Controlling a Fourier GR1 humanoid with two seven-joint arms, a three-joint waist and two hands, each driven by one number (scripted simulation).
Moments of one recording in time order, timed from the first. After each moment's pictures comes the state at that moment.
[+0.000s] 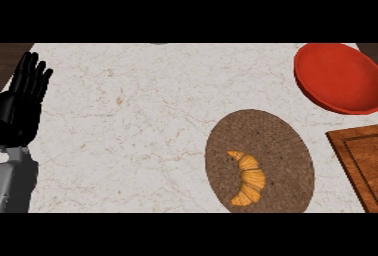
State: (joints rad) left arm -0.28 0.29 0.22 -1.49 0.13 0.00 0.00; right arm -0.68 -1.19 -0.51 -0.62 0.49 0.56 -0.45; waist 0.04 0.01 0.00
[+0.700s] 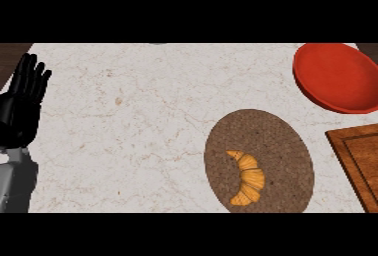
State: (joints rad) left arm -0.27 0.29 0.23 -1.48 0.12 -0.01 -0.01; right arm -0.92 -0.89 -0.30 -0.53 0.62 0.44 -0.30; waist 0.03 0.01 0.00
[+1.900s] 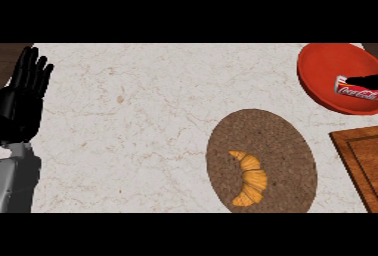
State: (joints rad) left arm -0.31 0.28 0.22 -1.49 0.12 0.00 0.00; right arm -0.94 -0.68 -0.50 -0.24 0.51 0.03 -0.33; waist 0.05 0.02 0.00
